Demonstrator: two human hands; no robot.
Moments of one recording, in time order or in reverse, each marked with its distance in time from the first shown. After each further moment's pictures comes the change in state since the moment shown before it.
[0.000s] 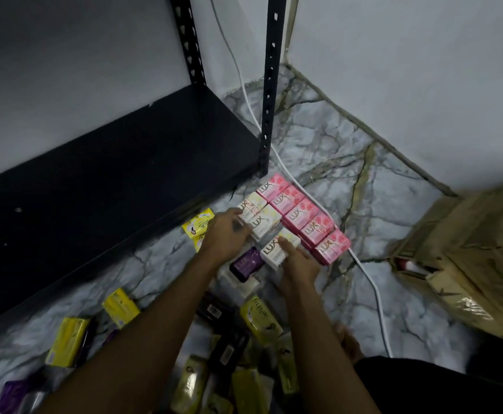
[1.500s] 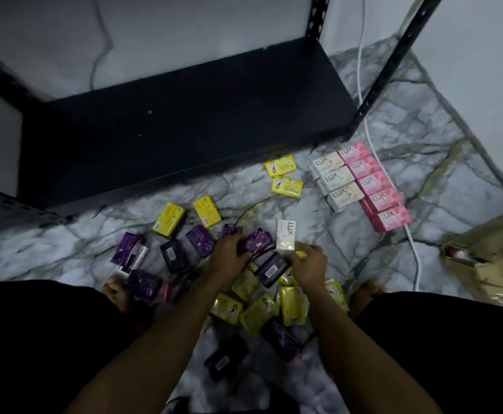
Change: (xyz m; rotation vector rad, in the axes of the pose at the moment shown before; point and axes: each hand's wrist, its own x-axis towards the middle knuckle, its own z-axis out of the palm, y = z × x) left_hand -0.215 -0.148 -0.023 -0.043 0.098 -0.229; right_hand -0.090 0.116 -0.064 -1.416 -0.270 -0.544
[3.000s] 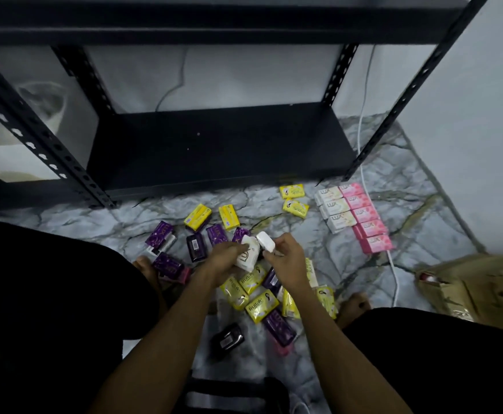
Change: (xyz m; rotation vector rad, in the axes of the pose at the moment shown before) left_hand -0.089 0.016 -0.064 -0.921 -0.012 -0.442; right_hand -0.116 -0.092 -0.034 0.324 -0.191 -0.463
